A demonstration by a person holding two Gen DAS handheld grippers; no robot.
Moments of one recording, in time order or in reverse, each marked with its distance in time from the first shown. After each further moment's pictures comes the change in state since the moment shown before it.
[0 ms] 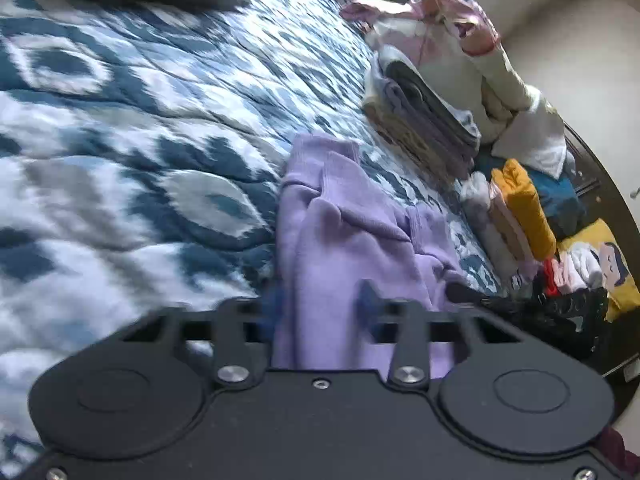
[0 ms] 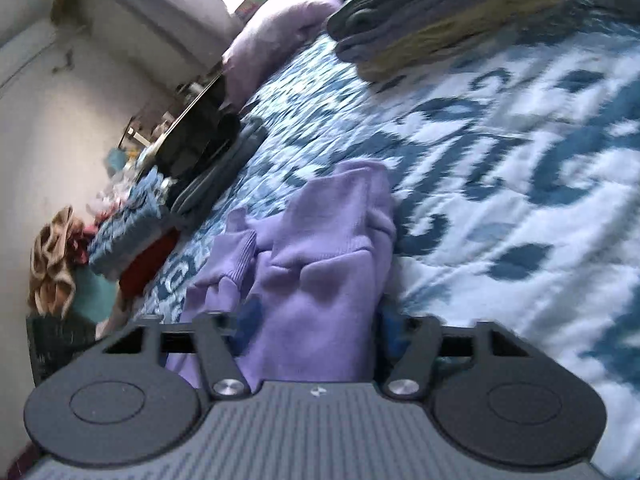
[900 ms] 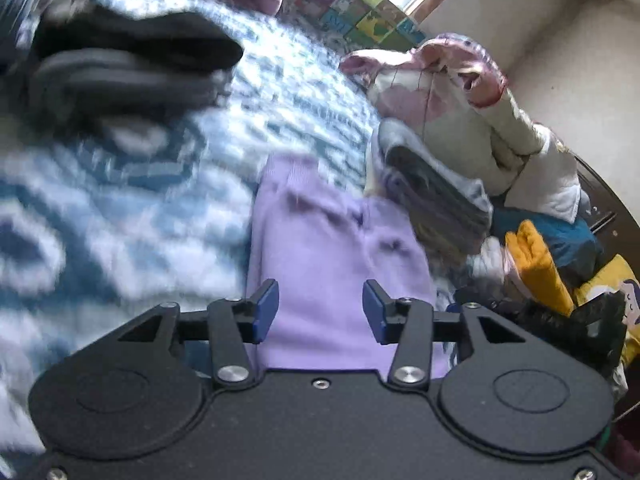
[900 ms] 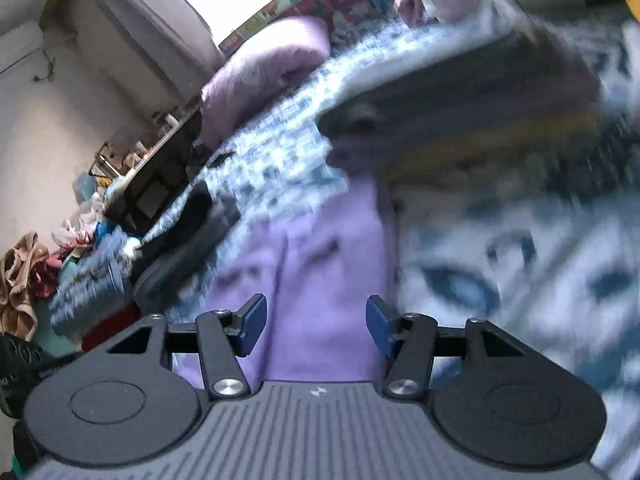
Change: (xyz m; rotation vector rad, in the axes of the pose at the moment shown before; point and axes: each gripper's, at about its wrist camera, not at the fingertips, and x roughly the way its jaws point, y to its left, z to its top) left arm 0.009 -0.014 0.069 0.020 -0.131 0.080; right arm 0.034 0.013 0.103 -0.041 -0.109 -0.136
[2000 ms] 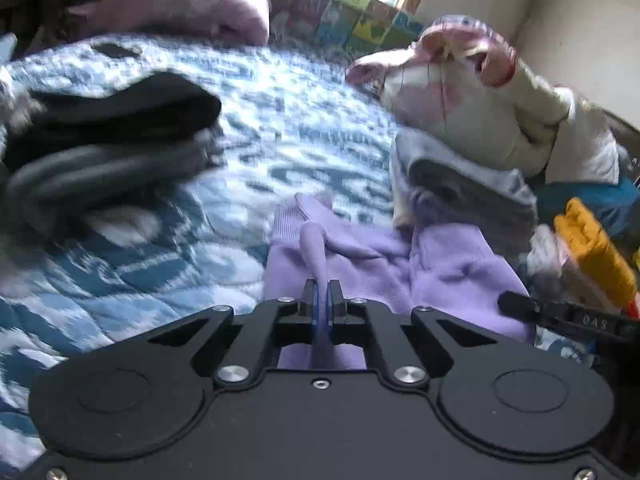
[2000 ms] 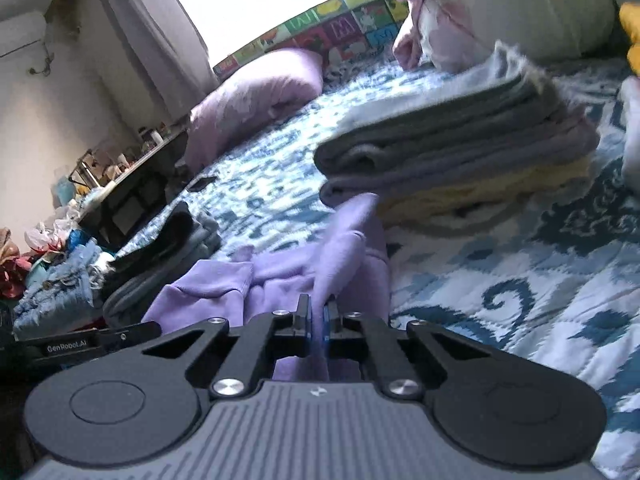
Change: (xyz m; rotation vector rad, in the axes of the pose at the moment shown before) left arm 0.018 -0.035 0.047 0.207 -0.108 0.143; right arm -0.005 0.025 0.003 -0.104 -0.143 -0.078
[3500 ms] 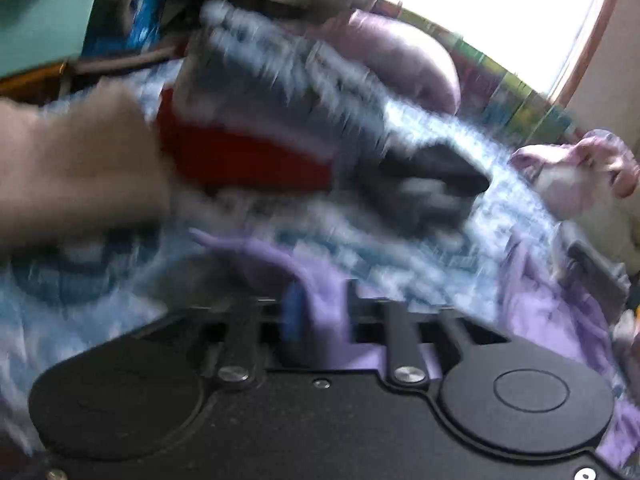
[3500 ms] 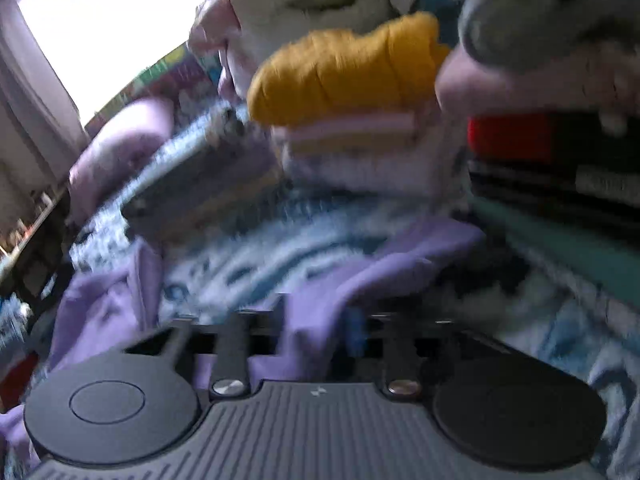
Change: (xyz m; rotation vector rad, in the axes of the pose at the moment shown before) left arm -0.204 0.179 -0.080 -0.301 -0.117 0.382; right arm -0.209 -0.162 -0.047 0.220 -0.038 -0.343
